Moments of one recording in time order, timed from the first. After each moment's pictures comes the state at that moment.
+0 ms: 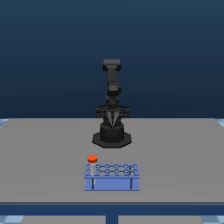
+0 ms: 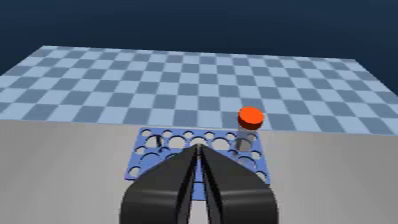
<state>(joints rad) 0.01 -0.83 1.22 -0.02 -0.09 -0.02</state>
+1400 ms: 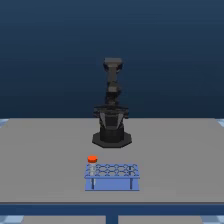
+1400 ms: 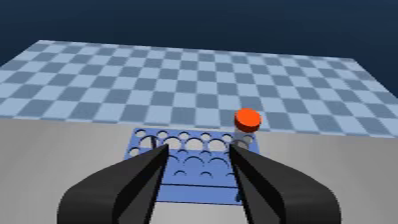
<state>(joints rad) -0.03 -0.78 1.19 -0.33 -0.11 0.26</state>
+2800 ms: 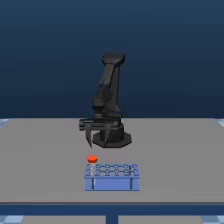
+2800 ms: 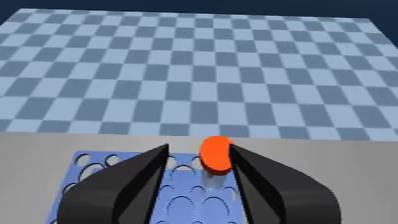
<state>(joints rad) -0.25 -0.29 0.89 -1.12 -0.25 0.96</state>
